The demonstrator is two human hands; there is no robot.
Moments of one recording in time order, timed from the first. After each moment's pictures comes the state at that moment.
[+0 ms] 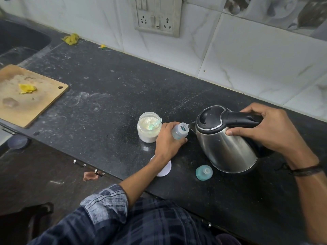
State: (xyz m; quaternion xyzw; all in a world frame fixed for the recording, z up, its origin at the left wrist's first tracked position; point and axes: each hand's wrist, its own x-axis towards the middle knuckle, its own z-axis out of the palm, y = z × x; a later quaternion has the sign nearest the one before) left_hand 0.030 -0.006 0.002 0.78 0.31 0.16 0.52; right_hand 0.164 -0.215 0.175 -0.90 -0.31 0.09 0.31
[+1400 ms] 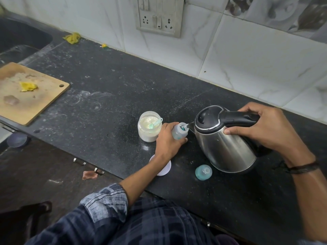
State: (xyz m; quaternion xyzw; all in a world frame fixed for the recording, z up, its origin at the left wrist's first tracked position) left_hand 0.028 -0.008 0.004 0.78 0.31 0.15 0.52; right_hand 0.164 -0.210 0.176 -0.90 -0.30 0.10 0.29
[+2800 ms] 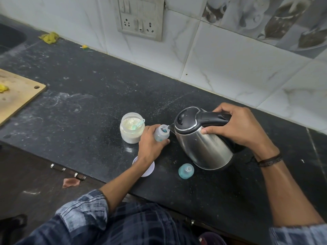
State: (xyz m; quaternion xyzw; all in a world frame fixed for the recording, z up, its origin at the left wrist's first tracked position) left_hand 0.027 -0.011 -0.005 0.77 0.32 0.17 0.52; right_hand 0.162 -0.208 0.176 -0.90 -0.33 0.10 0.27
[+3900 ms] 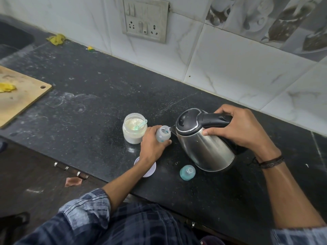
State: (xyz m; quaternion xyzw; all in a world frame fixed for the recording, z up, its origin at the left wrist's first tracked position) left_hand 0.027 -0.012 -0.003 0.76 0.33 0.16 0.53; right_hand 0.166 -0.207 0.174 -0.90 -0.34 0.10 0.27
